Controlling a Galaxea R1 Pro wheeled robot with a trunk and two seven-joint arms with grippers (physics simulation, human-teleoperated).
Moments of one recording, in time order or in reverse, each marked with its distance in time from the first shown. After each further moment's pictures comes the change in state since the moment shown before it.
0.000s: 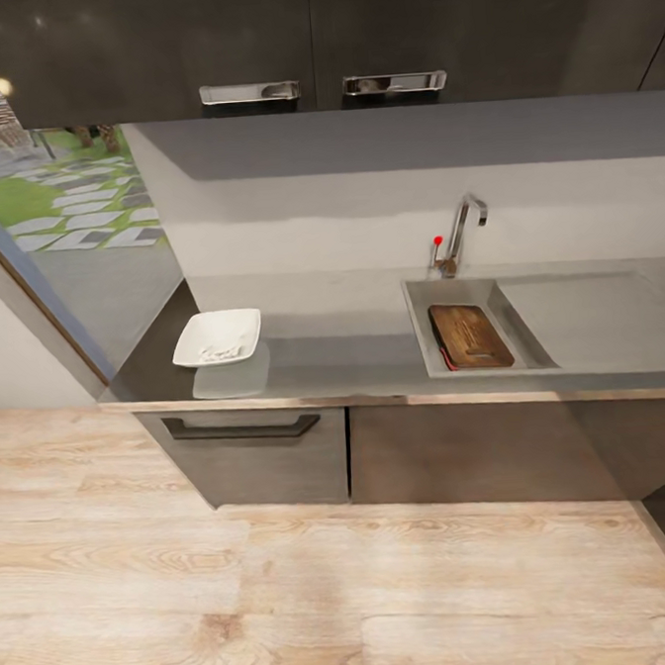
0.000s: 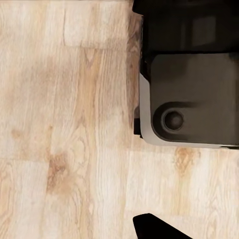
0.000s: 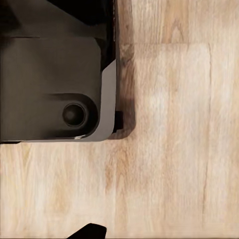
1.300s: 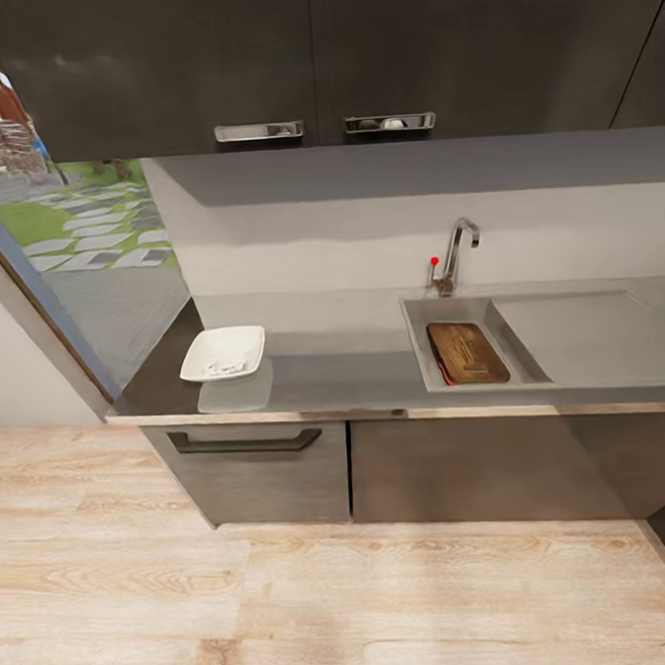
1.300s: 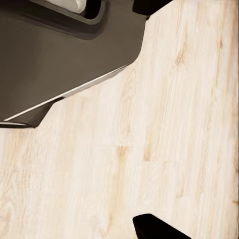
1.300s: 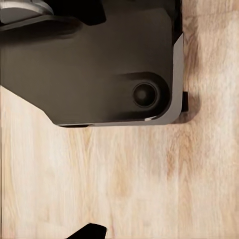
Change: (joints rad) left arm 0.000 0.014 -0.005 0.708 0.002 0.006 0.039; right arm 0.001 0.019 0.000 0.181 -0.027 0.115 -0.004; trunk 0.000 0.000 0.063
